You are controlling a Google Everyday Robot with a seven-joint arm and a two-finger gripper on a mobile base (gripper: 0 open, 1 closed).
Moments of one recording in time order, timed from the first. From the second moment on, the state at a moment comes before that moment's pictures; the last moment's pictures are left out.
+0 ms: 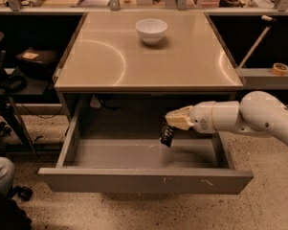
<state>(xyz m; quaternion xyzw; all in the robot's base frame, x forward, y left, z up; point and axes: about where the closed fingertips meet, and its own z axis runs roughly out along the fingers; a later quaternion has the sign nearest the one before) 0.580 -0.094 0.726 -0.36 0.78 0.31 0.41</state>
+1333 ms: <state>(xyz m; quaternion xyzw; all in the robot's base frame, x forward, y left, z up) 0.535 -0.125 0.730 -0.48 0.78 0.23 0.32</state>
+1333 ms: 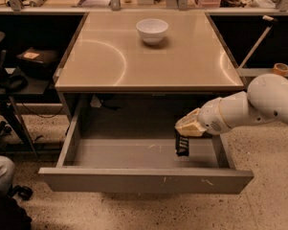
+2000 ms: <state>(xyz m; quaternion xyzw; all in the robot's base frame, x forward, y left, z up) 0.550 -0.153 0.673 -0.45 0.80 0.25 0.32</state>
